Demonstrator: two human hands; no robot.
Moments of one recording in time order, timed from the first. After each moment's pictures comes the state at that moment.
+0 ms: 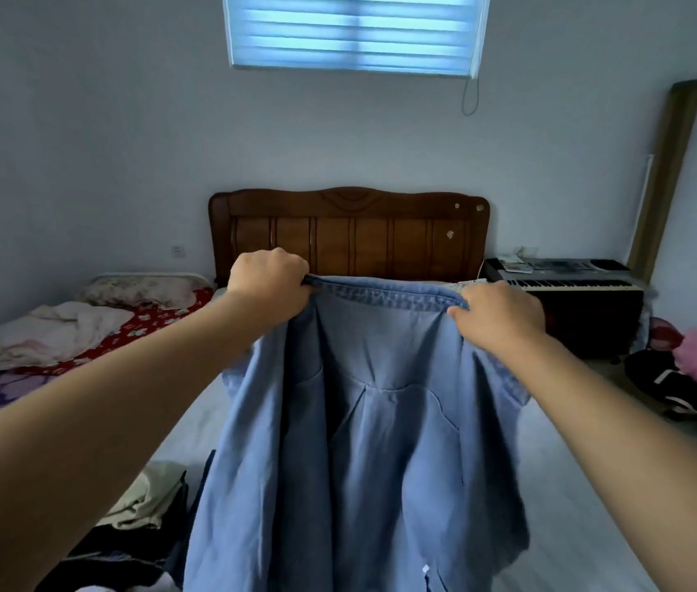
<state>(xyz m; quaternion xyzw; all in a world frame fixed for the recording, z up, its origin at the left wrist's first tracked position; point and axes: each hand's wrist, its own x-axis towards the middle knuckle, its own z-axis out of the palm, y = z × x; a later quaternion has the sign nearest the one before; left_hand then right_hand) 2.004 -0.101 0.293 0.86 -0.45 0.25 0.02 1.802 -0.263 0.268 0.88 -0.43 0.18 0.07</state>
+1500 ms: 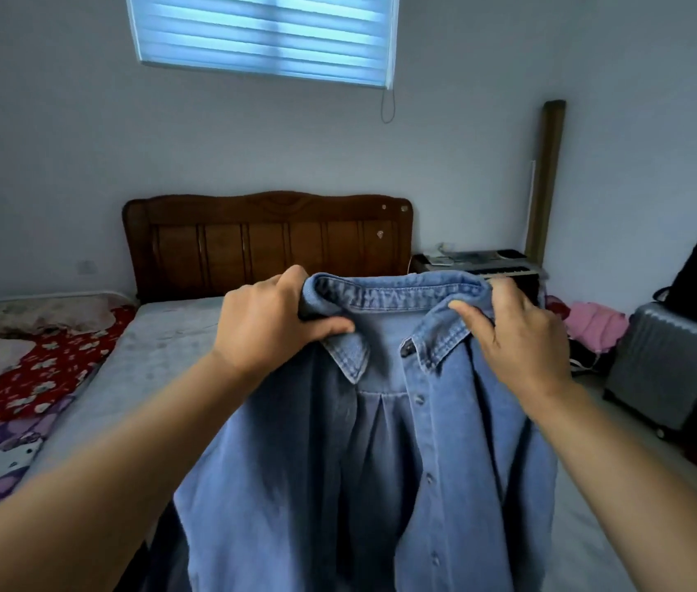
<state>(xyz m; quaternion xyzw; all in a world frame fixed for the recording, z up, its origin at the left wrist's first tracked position) 1.977 -0.048 0.260 0.67 -0.58 0.31 0.35 1.744 -0.175 0.243 0.75 -0.29 0.55 0.23</state>
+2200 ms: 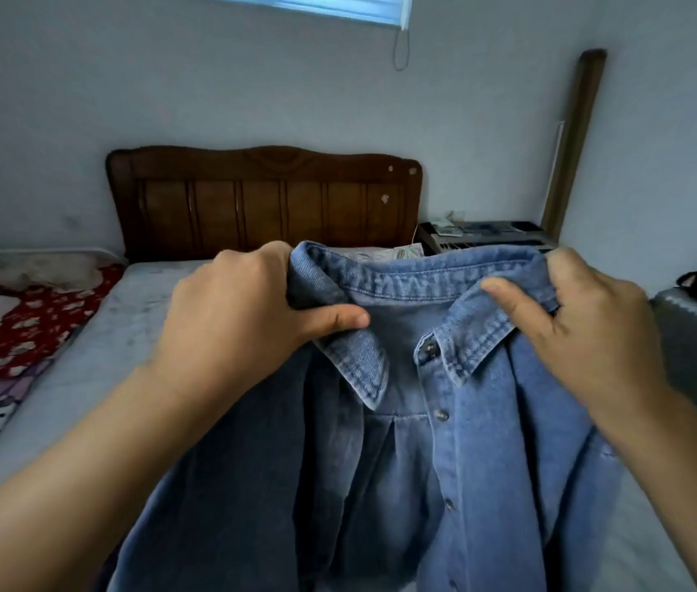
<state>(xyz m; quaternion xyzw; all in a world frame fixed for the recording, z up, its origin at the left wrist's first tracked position) 1.928 -0.092 0.285 0.77 -0.53 0.21 0.28 1.710 -0.247 0.261 0.82 -0.28 0.49 0.13</state>
